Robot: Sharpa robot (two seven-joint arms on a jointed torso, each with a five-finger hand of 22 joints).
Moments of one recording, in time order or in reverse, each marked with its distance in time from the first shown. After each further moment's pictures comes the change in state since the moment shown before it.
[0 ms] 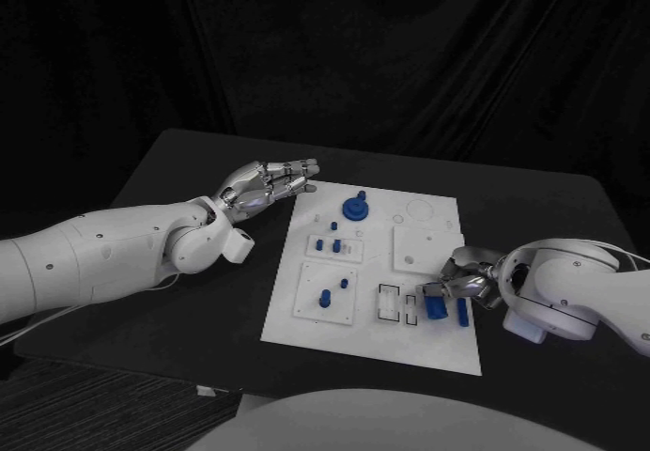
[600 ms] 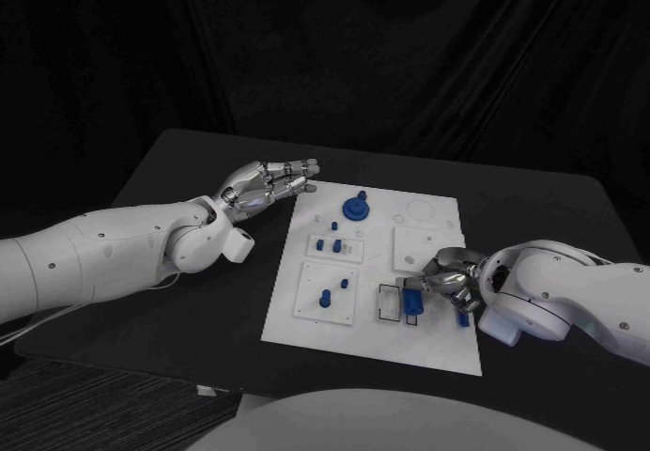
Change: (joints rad) left arm -0.001 0.004 0.000 -0.009 0.000 0.006 0.000; left_hand 0.000 0.000 0.003 -0.003 0.000 0.000 0.000 0.000 0.000 0.004 0.003 0.000 0.000 0.000 0.000 0.000 0.000 0.000 0.000 0.000 0.000 0.008; right arm -0.019 0.068 0.001 -0.016 0.171 -0.086 0.022; right_hand -0.036 0.038 0.022 0.020 -0.103 -0.061 0.000 0.059 0.060 0.004 -0.004 0.000 0.001 0.000 0.000 0.000 0.000 0.000 0.000 0.000 -0.002 0.000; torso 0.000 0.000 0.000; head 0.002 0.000
